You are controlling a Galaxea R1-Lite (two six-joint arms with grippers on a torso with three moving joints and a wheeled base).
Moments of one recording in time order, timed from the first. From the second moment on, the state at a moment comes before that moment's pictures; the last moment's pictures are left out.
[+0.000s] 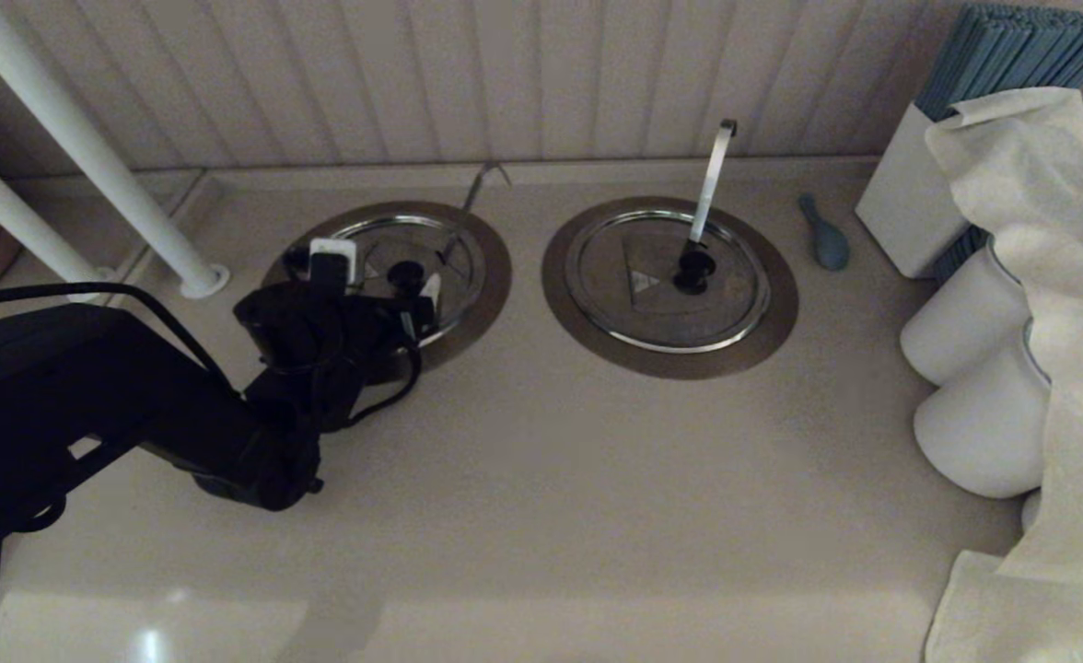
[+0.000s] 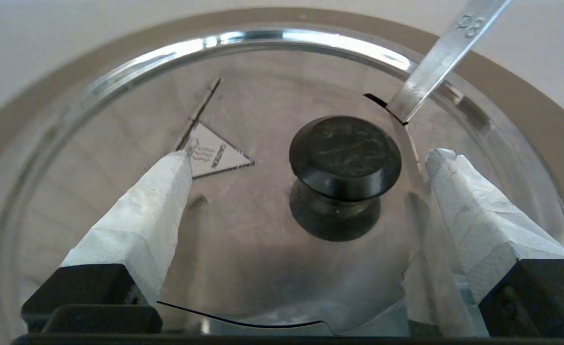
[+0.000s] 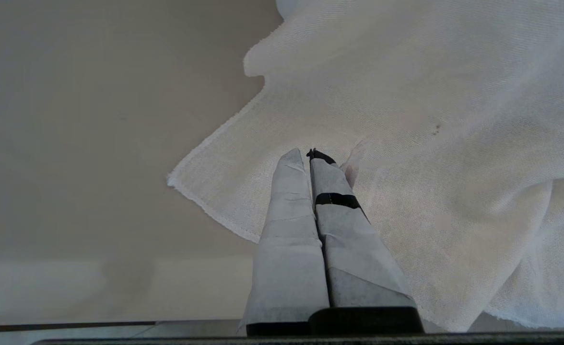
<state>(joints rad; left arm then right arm) -0.29 2.15 -1.01 -1.33 0.19 0.10 0.00 0.00 0.00 0.00 0.00 0.00</state>
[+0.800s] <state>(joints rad) -0.32 2.14 -1.00 -1.30 0.19 0.05 0.00 0.00 0.00 0.00 0.00 0.00</state>
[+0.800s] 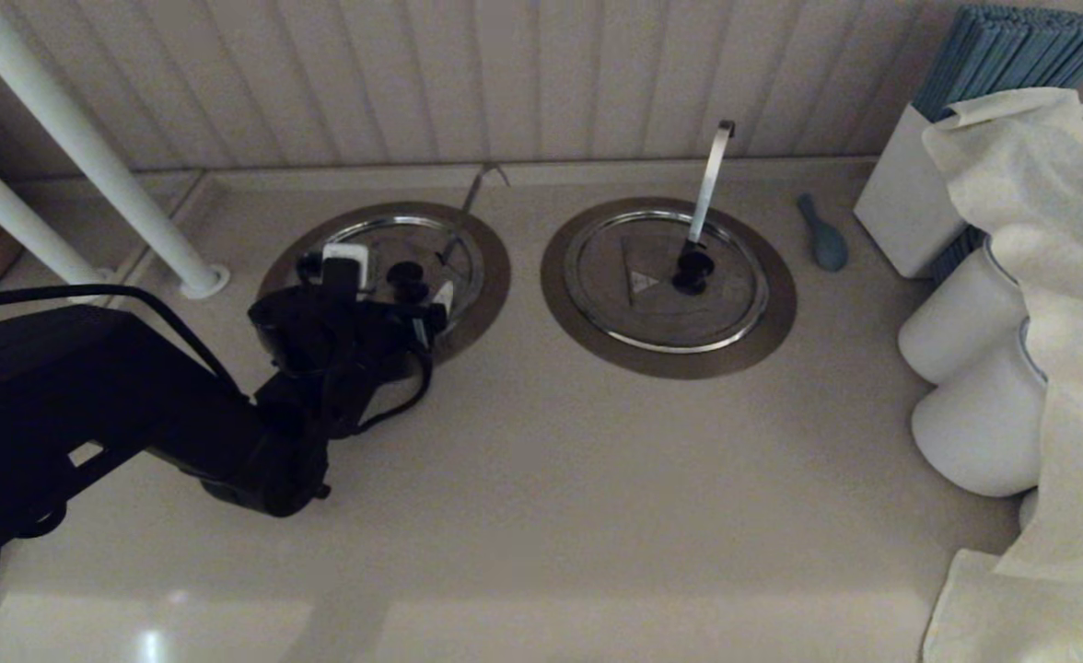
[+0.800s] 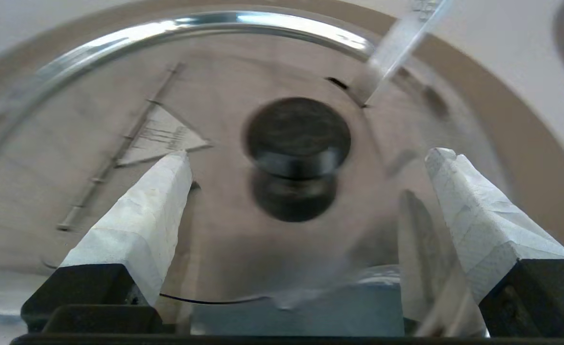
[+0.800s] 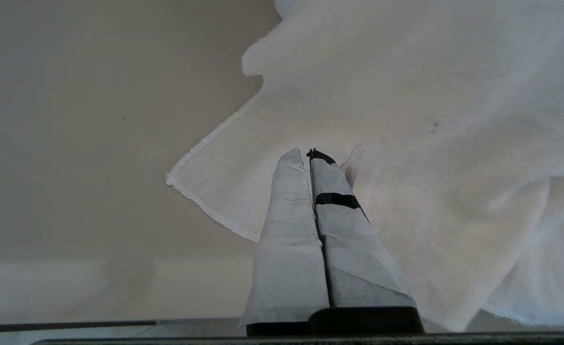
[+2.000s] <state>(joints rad) -0.25 2.11 -1.04 -1.15 0.20 0.06 0.00 0.00 0.00 0.00 0.00 0.00</state>
